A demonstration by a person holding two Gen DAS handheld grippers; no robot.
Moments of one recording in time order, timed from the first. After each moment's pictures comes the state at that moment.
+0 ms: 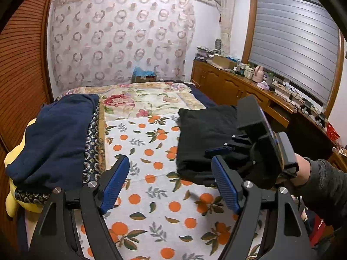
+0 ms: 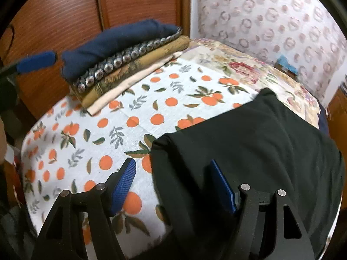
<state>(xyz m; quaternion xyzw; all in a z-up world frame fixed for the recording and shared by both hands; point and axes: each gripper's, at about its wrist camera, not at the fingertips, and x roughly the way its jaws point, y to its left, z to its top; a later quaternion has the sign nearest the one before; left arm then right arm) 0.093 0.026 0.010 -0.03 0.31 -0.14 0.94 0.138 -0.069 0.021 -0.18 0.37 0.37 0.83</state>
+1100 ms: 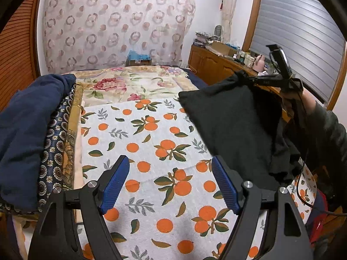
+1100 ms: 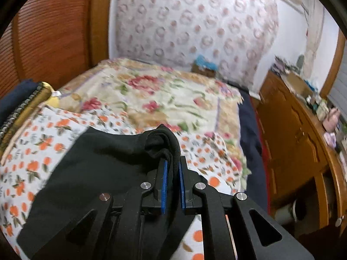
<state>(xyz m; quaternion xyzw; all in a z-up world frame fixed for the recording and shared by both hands) 0.146 -0.002 -0.030 -0.04 0.36 -0.16 0.92 0.287 -0.250 0.068 -0.13 0.34 0.15 0.92</state>
